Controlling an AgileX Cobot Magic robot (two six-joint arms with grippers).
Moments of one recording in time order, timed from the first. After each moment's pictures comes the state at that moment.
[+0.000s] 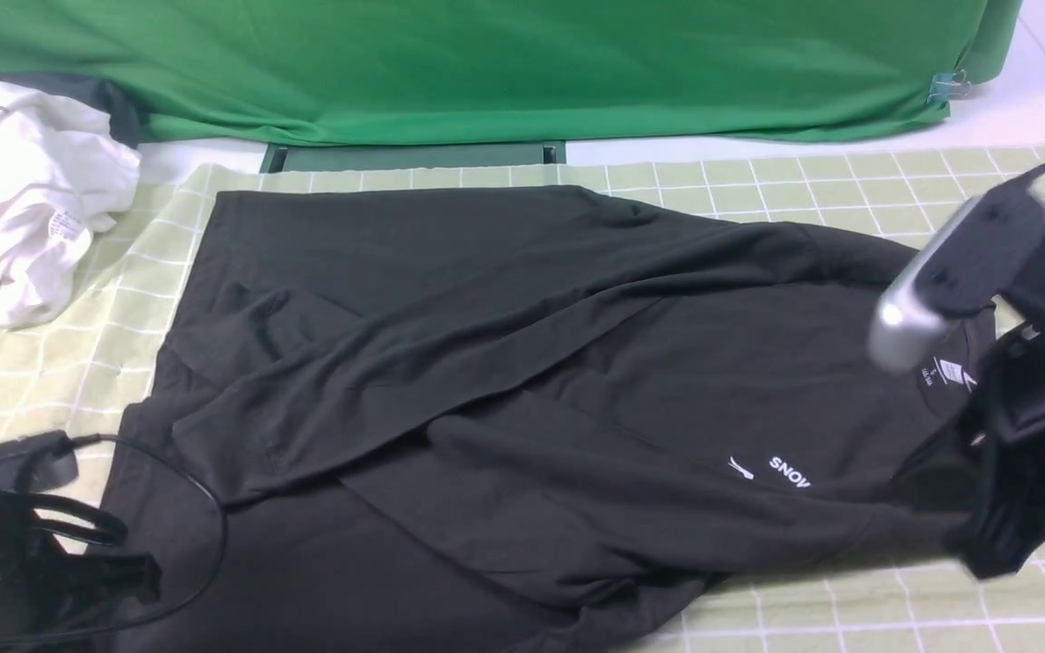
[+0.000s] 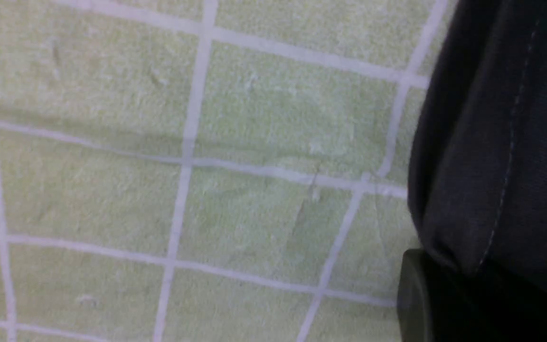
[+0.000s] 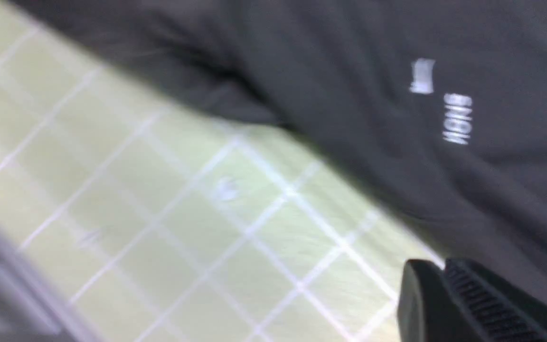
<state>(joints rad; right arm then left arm) 0.53 1.21 -0.95 0.30 0.98 -0.46 0.15 1.41 -0.62 -0.07 0.93 -0.11</state>
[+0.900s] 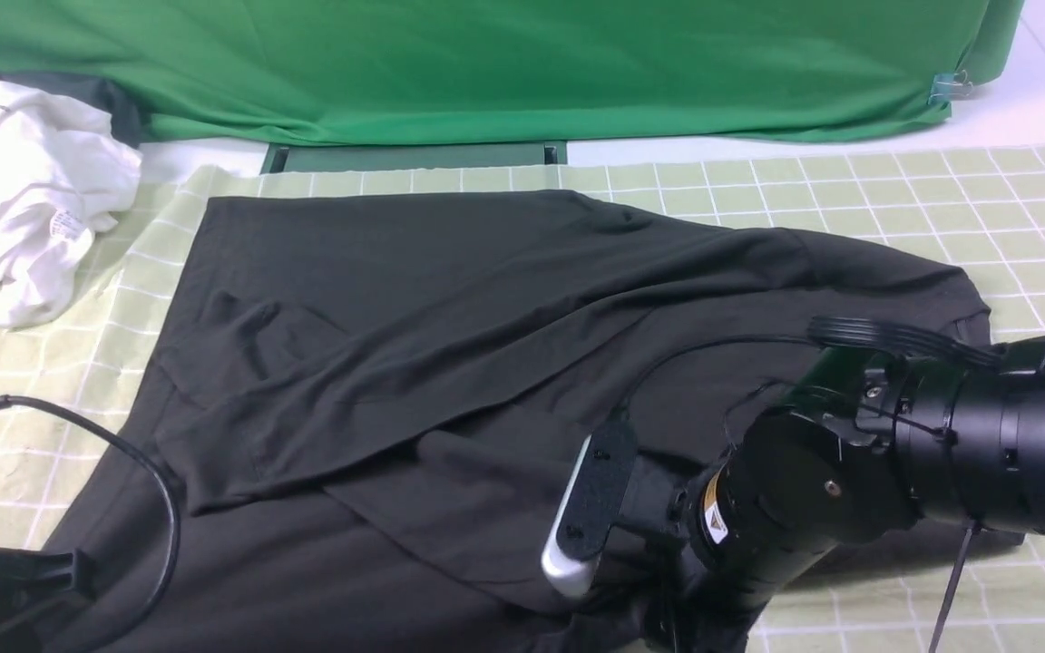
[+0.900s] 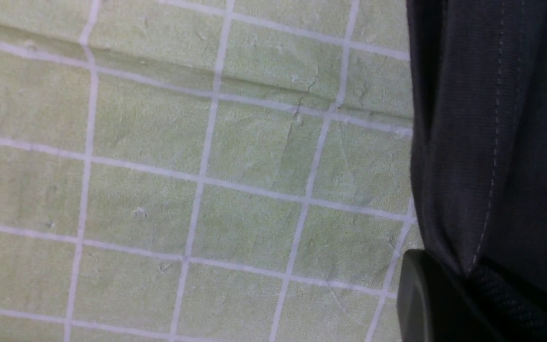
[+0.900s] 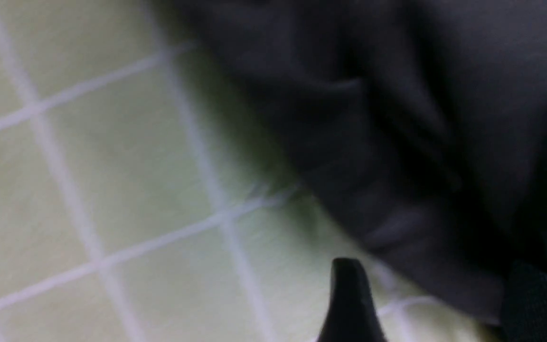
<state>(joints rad) 0.84 1.72 -0.95 0.13 0.58 -0.42 0.15 1.06 -0.63 -0.06 1.08 -0.10</state>
